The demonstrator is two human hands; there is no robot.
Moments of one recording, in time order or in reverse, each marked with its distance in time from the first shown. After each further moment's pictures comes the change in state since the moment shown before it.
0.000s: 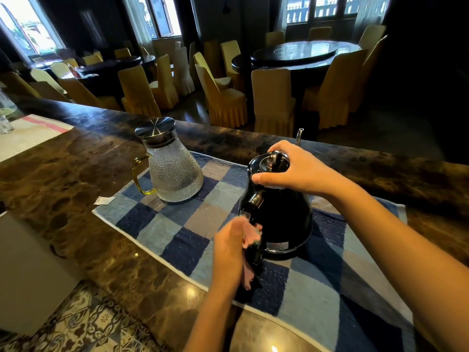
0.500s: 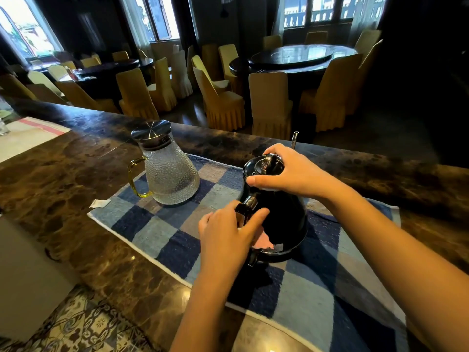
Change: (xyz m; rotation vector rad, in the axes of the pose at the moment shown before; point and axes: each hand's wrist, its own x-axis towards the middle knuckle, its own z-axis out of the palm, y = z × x) left_hand 0.013 0.057 0.004 0.677 -0.023 0.141; right_hand -0.001 0.000 0.000 -0.026 0.008 -0.001
